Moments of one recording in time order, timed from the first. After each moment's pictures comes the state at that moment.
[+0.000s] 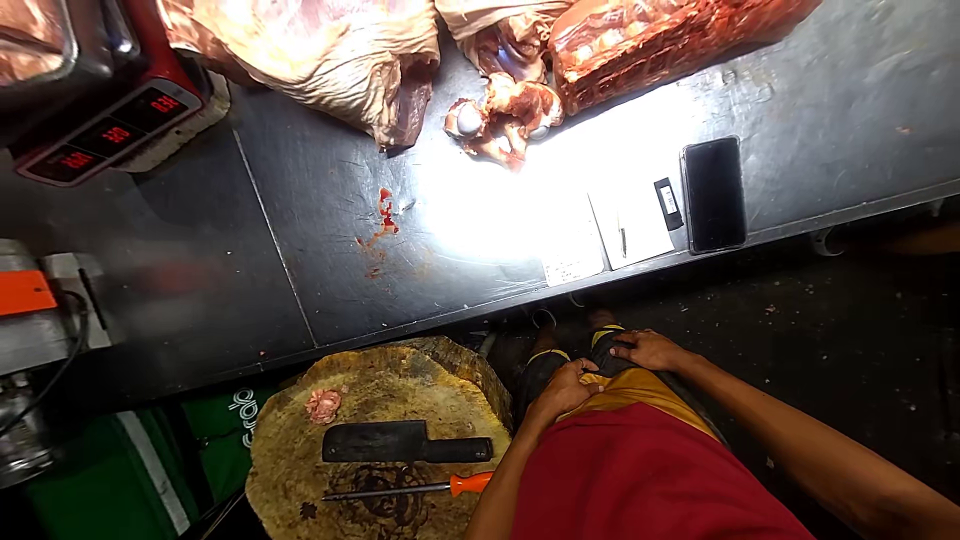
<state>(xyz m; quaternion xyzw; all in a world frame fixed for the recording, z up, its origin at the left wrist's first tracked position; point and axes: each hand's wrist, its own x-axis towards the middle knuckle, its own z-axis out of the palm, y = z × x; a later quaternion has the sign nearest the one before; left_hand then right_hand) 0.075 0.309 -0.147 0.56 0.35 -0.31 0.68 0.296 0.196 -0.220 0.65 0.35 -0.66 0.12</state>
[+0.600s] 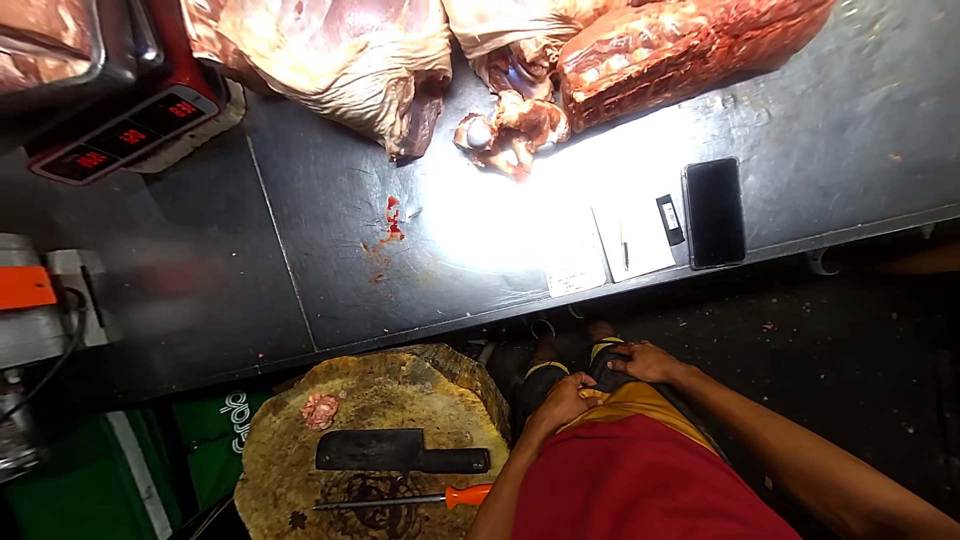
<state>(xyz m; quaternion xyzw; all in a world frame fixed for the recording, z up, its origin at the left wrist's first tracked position) 0.069 0.305 -0.153 0.57 0.34 -0.31 0.67 0.293 0.203 -0.221 0.65 0.37 -0.66 0.13</state>
